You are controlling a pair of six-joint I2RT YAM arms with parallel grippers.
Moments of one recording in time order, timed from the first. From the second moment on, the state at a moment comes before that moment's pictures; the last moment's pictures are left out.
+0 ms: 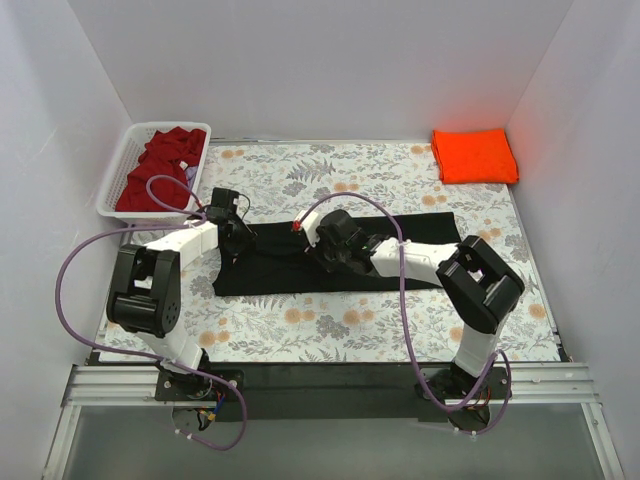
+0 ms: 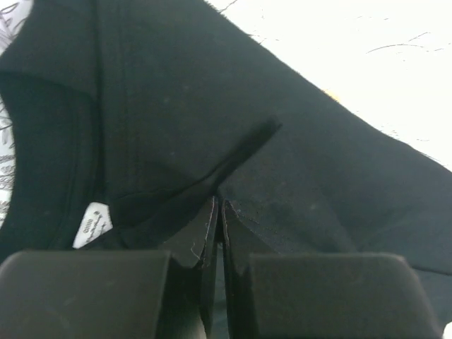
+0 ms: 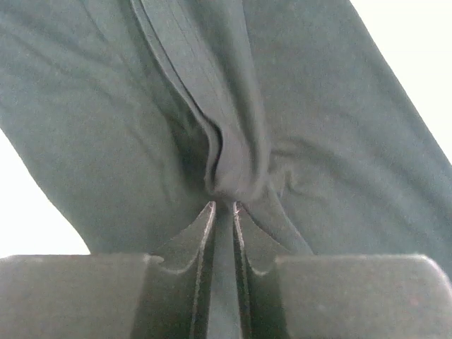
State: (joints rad) left arm -0.20 1.66 0.96 -0.32 -0.01 -0.84; right arm 0.85 1.80 1.05 0.04 -0.09 -0.18
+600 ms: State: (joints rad) left arm -0.21 1.45 0.97 -0.31 -0.03 -0.72; right arm 0.72 1.69 1.18 0.02 -0.41 0.15
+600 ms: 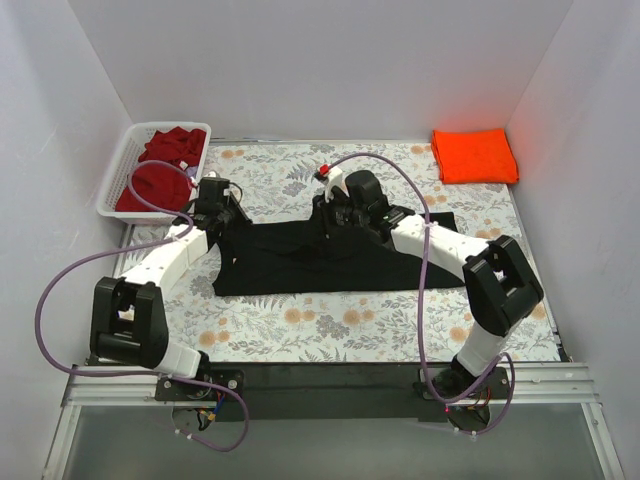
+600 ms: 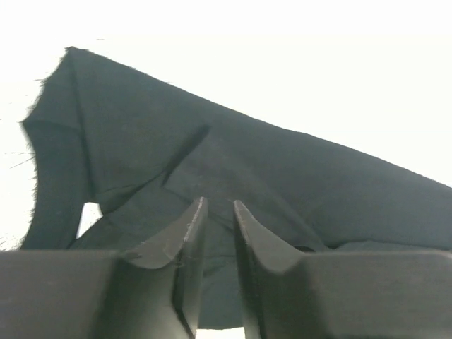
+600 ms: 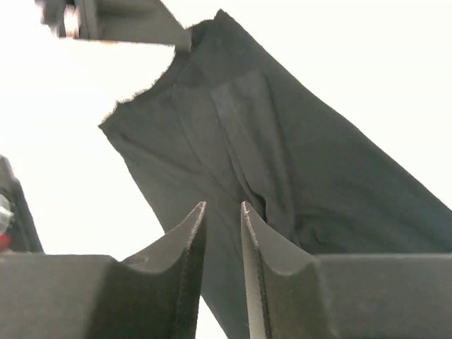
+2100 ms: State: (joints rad) left arm -0.28 1.73 0.96 -0.21 0.01 -0.80; right arm 0.63 2.06 1.21 0.30 -0.68 0.66
